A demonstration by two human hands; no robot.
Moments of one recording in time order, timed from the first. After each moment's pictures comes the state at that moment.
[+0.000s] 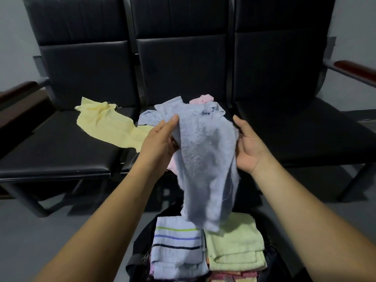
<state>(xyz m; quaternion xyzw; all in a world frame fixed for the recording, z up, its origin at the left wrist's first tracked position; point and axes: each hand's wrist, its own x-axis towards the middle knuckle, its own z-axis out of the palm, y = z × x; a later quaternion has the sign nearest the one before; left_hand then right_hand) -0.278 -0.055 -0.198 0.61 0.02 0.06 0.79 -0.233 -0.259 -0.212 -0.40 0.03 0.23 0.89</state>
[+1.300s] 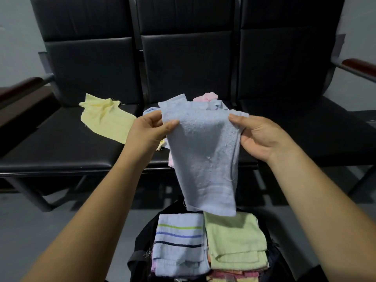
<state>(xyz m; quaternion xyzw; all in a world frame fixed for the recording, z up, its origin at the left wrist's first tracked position) -0.279 -0.019 -0.187 0.72 -0.02 0.12 0.68 -0.233 -0.268 -0.181 -0.48 -0.03 0.17 0.86</state>
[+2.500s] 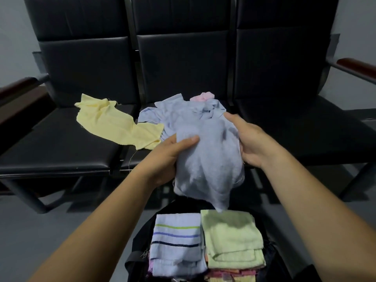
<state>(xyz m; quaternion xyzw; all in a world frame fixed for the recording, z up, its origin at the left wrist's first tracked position) -0.290 -0.061 -0.214 0.59 -0.01 -0.12 0.80 -0.237 -0.263 -0.192 -0.60 0.02 0.17 0.78</state>
